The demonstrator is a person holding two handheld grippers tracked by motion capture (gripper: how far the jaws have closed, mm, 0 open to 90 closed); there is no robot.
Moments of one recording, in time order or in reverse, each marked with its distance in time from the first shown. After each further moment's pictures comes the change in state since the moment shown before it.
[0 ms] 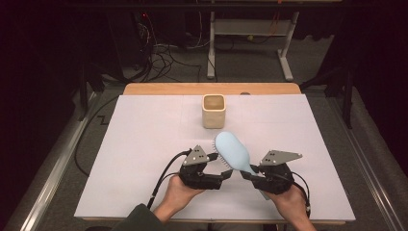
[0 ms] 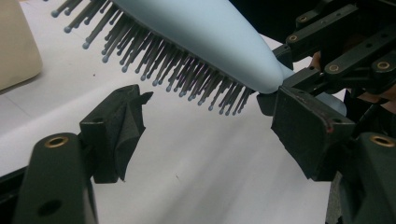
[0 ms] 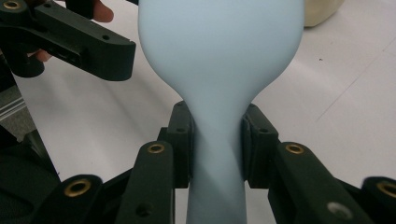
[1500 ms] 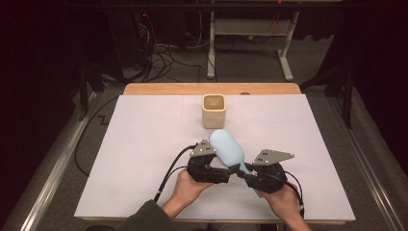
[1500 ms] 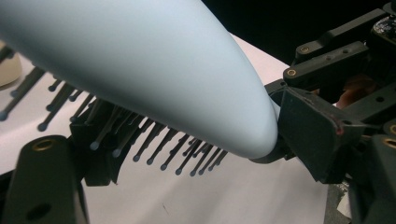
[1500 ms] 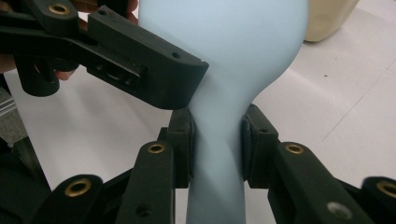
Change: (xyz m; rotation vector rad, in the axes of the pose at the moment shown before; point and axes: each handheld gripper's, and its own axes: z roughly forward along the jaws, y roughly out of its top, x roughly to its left) left arm 0.003 0.014 0.018 -0.014 -0.027 -0.078; right arm 0.009 0.009 0.011 -0.018 -0.020 -0.038
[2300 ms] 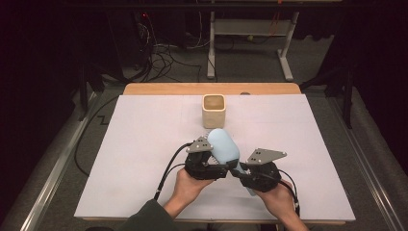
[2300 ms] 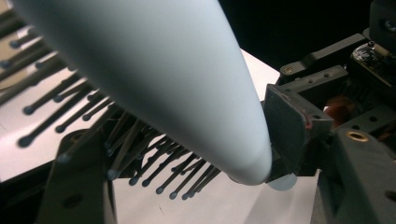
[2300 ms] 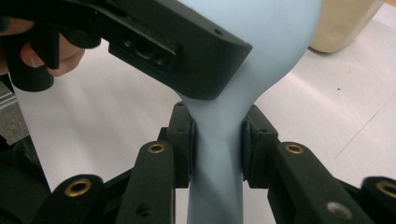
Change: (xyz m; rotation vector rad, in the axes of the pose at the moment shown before) left arm 0.000 0.007 -0.009 -0.009 -0.009 -0.038; right arm 0.007 0.008 0.009 0.010 0.013 -0.035
